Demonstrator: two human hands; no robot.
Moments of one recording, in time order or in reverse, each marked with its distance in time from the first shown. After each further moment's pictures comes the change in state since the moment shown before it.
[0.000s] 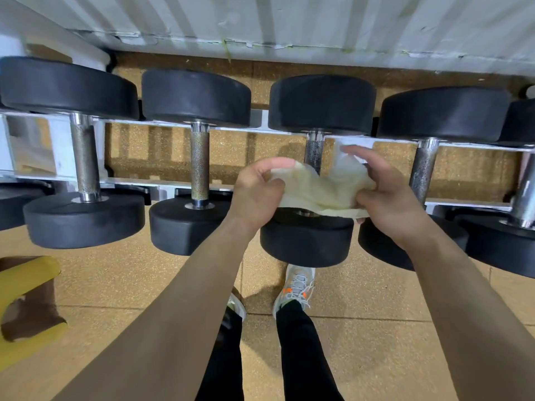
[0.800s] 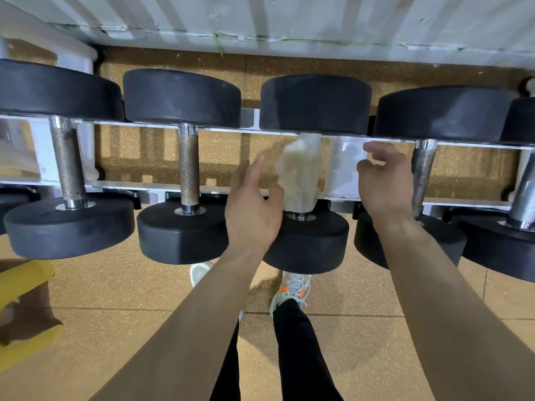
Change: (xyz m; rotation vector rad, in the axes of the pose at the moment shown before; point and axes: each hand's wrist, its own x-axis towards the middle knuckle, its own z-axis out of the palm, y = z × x) left_hand 0.001 -0.028 0.020 0.336 0.202 0.136; right_hand 0.041 0.009 0.008 -0.237 0.499 0.263
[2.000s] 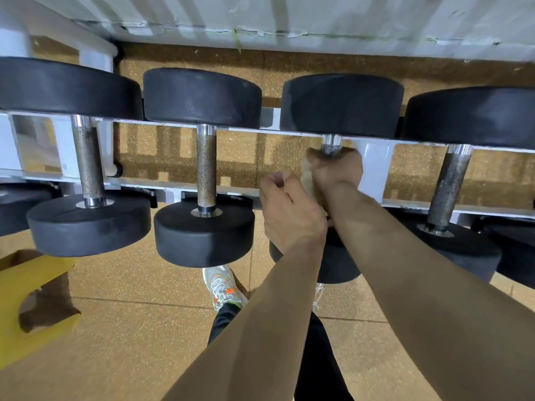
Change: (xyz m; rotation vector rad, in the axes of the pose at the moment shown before) left_hand -0.001 0.031 0.048 -0.295 0.352 -0.448; right_hand 0.020 -0.037 0.107 0.090 -0.070 0.287
